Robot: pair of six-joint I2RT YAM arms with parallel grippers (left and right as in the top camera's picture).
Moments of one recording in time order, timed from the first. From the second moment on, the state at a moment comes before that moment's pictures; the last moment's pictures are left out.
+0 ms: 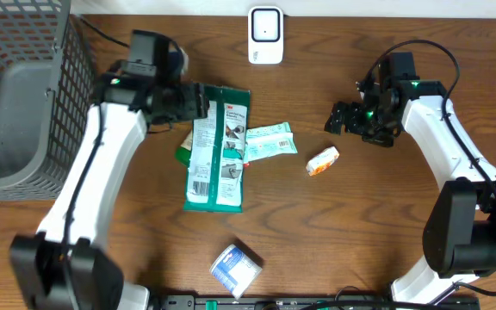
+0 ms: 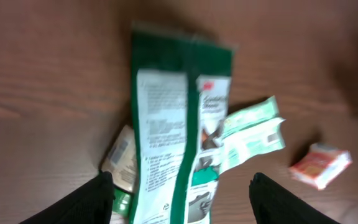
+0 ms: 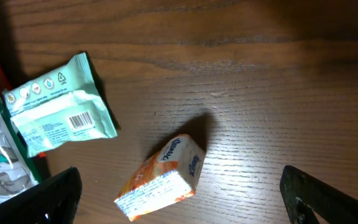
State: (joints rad) left arm -0.17 1.63 1.48 -0.91 0.23 -0.27; right arm 0.05 1.84 1.38 -0.90 -0.32 0.24
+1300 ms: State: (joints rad) left arm -0.17 1.60 1.48 -0.90 0.20 -0.27; right arm 0.05 1.84 1.38 -0.90 -0.32 0.24
